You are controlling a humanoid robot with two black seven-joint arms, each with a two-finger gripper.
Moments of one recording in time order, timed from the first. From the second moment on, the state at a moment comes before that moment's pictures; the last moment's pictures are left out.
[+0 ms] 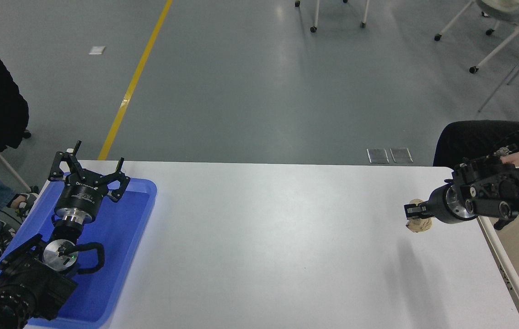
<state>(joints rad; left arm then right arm) -0.64 0.19 -0.89 -0.19 -0.21 -0.79 -0.32 1.71 -0.41 -1.27 1.14 -0.55 0.26 0.17</state>
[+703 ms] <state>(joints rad) -0.64 0.19 -0.89 -0.19 -0.21 -0.79 -0.32 2.15 -0.44 -1.36 1.31 -0.60 0.56 0.17</state>
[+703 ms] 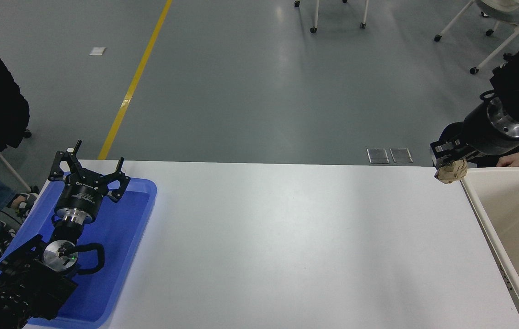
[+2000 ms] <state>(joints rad) -0.64 0.19 -0.89 -0.19 -0.21 -0.79 -0.33 1.17 -0.71 -1.13 0.35 -0.79 0.44 0.29</state>
